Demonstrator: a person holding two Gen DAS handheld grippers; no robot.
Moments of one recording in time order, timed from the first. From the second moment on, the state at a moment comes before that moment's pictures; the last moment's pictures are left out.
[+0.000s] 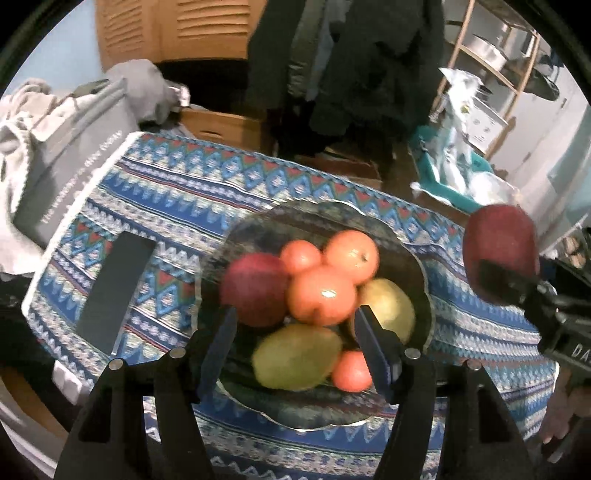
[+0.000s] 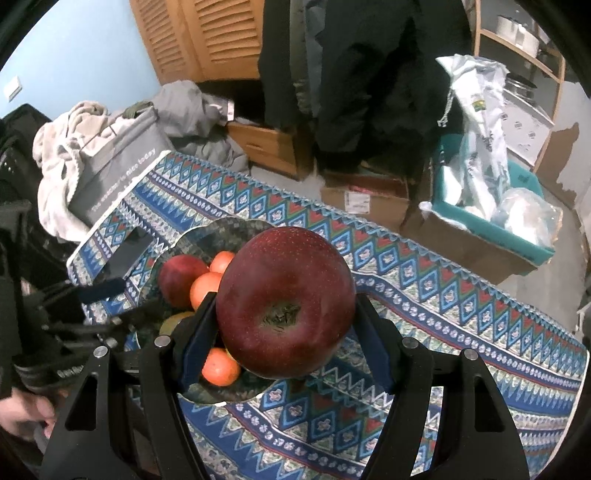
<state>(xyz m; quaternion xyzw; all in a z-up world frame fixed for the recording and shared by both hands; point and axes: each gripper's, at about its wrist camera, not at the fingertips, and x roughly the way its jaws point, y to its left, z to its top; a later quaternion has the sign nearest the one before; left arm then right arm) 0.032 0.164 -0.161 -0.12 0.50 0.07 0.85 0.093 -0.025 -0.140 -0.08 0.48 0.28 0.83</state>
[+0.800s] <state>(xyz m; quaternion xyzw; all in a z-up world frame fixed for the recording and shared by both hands) 0.021 0.206 -0.176 -0.14 0.51 0.12 0.84 0.095 0.049 -0.203 -0.12 0.54 0.32 0.77</state>
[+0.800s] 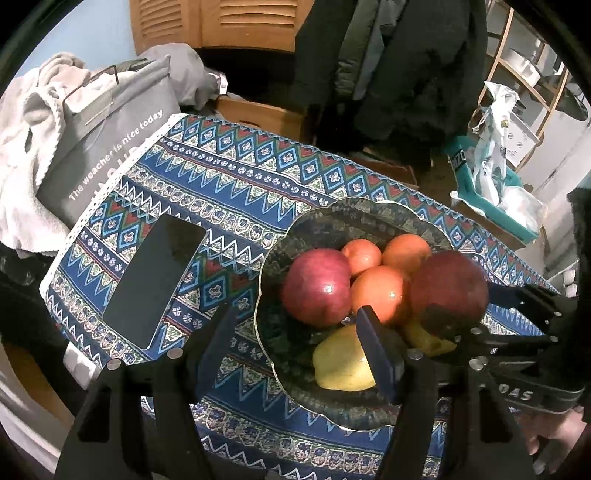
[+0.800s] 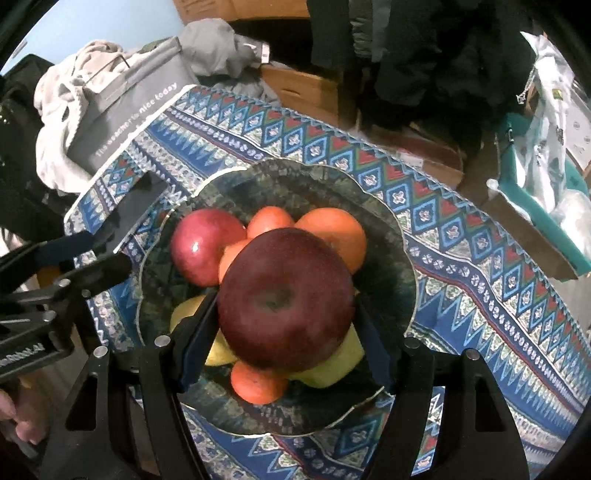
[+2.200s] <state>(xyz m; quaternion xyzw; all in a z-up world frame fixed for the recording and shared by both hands) -0.001 0.192 -0.126 -0.11 0.48 0.12 0.86 0.070 0.024 -0.115 -0.08 0.47 0.32 0.82</state>
